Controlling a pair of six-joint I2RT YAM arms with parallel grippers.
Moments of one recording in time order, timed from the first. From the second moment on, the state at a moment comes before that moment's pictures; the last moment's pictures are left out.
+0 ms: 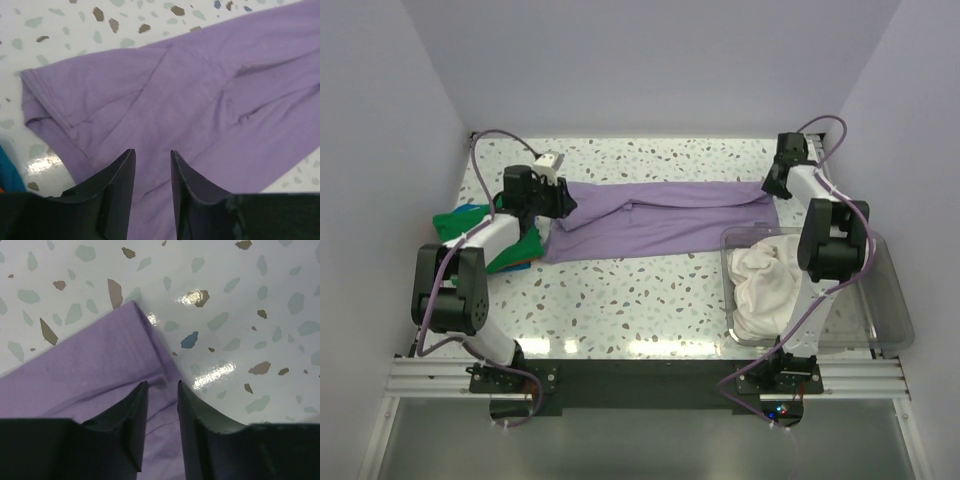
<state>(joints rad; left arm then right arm) -0.07 1.64 0.95 0.11 0.39 -0.05 -0.07 2.05 1.56 -0.41 0.24 0.36</state>
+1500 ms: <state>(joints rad) -0.24 2.20 1.47 0.14 0.36 -0.22 -0.07 2.06 1.51 -0.34 -0.16 0.40</state>
